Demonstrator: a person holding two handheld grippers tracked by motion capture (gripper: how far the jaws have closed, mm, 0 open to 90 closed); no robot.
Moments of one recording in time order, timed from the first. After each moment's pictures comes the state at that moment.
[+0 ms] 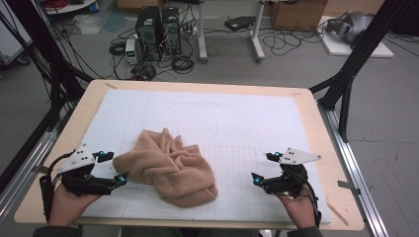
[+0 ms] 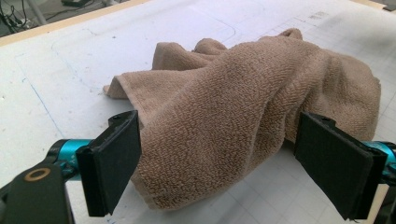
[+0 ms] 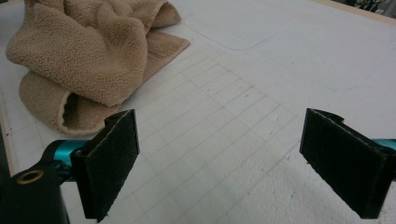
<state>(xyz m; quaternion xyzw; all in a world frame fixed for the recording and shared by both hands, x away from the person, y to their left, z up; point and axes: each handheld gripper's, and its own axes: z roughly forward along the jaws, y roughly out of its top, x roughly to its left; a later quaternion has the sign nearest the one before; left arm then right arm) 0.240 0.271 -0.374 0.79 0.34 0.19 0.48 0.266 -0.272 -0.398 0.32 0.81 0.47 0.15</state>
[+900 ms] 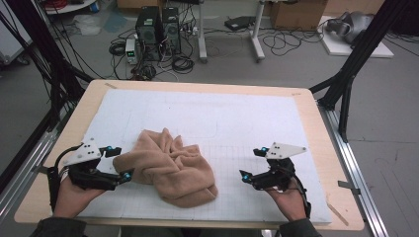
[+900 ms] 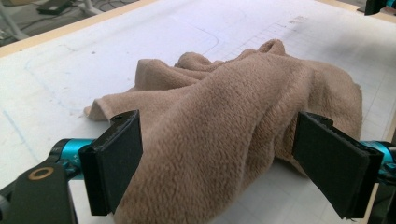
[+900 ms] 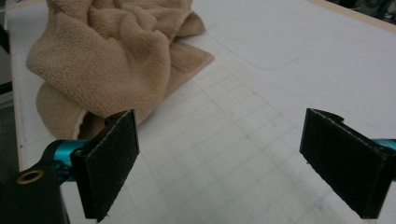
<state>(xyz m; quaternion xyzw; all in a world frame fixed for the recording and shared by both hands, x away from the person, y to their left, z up) 0.259 0.258 -0.367 0.80 0.30 0.16 0.49 0.282 -0.238 -0.391 0.27 0.83 0.47 0.13</state>
